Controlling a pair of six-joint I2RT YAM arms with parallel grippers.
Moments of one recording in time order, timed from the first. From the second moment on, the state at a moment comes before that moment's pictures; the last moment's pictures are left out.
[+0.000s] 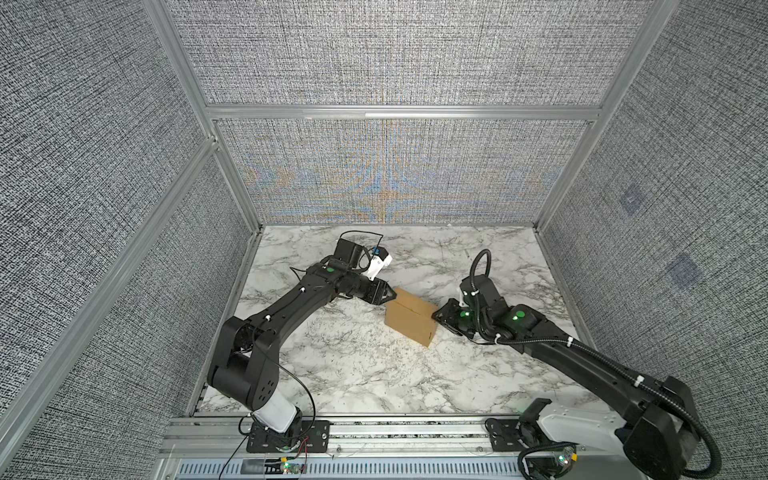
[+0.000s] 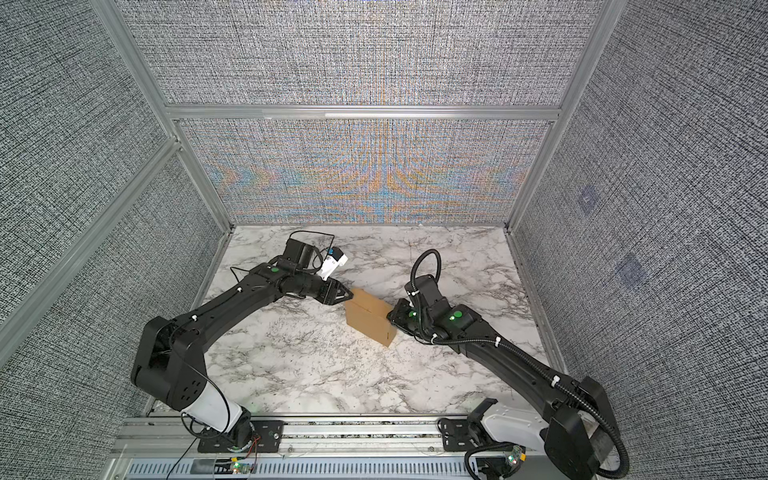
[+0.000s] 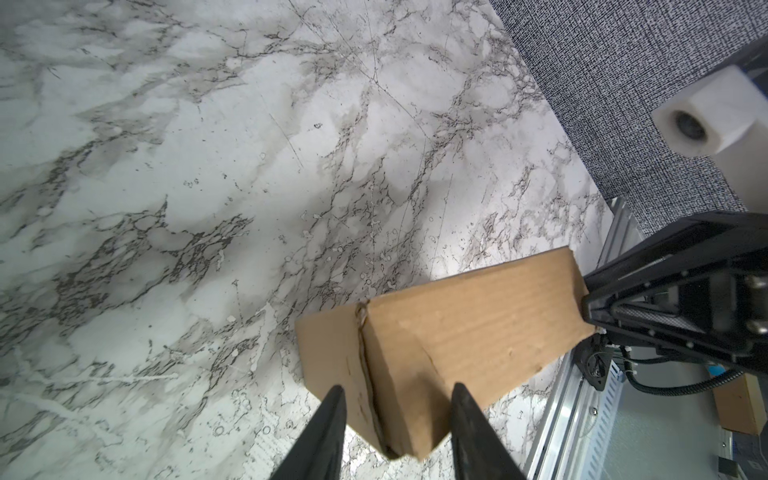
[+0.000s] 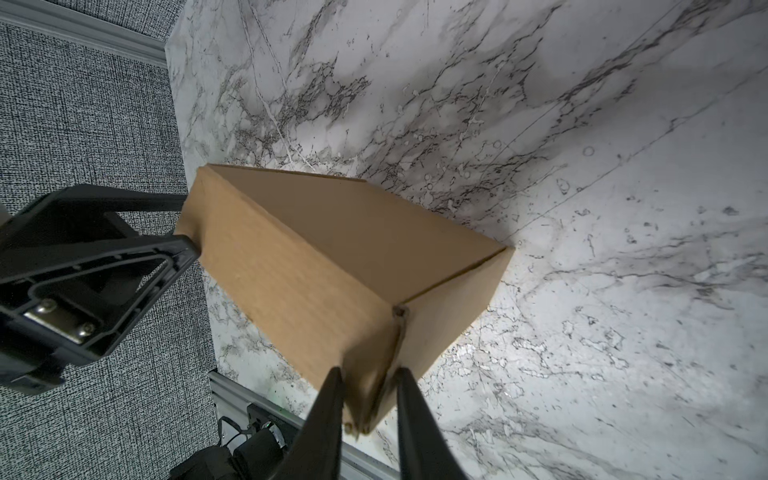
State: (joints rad) left arm -0.48 1.61 1.20 -0.53 0.63 -0.03; right arm 0.66 1.19 0.88 -0.52 -0.14 1.03
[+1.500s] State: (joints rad) left arm -0.41 1.59 1.16 -0.53 0.75 -0.19; right arm 0.57 1.33 1.02 -0.61 -0.27 0.76
